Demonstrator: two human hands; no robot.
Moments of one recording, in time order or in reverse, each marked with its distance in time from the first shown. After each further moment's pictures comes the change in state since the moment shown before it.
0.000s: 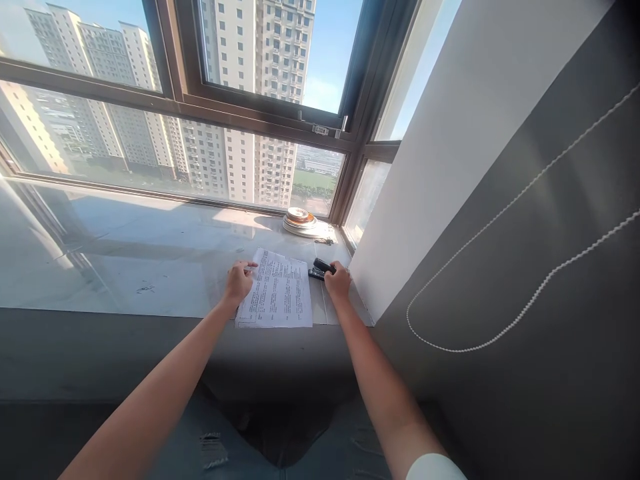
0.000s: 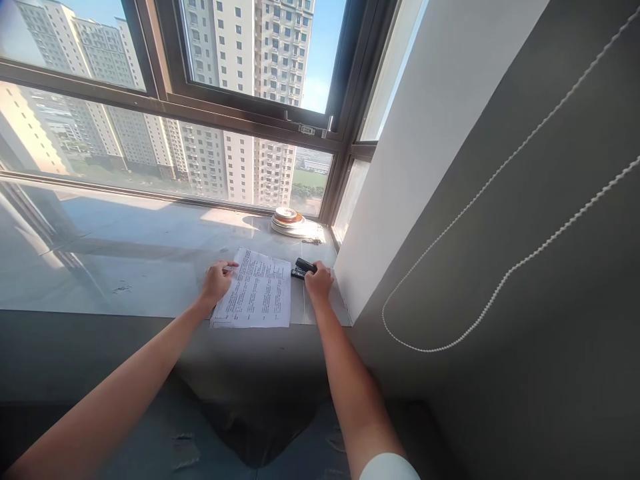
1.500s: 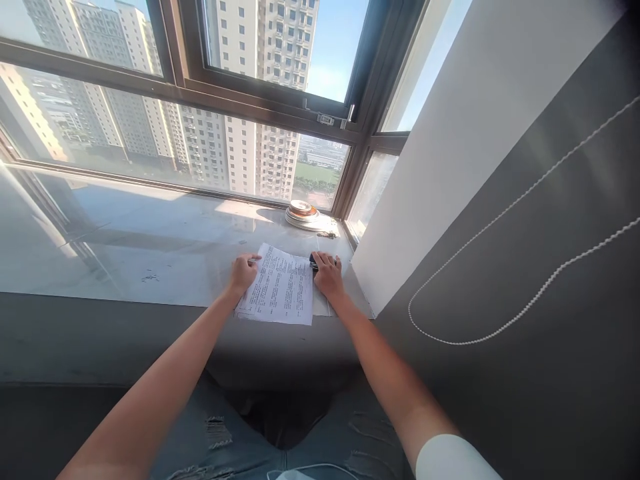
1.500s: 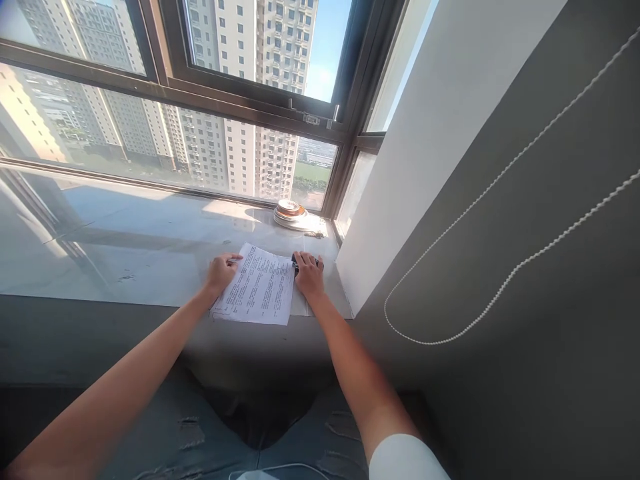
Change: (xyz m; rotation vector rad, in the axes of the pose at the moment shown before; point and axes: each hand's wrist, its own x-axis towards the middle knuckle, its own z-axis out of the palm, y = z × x) left_hand 0.000 0.003 0.001 -0.033 -0.023 -0.025; right_hand -0.018 -0.016 0.007 -0.334 -0.184 -0.582
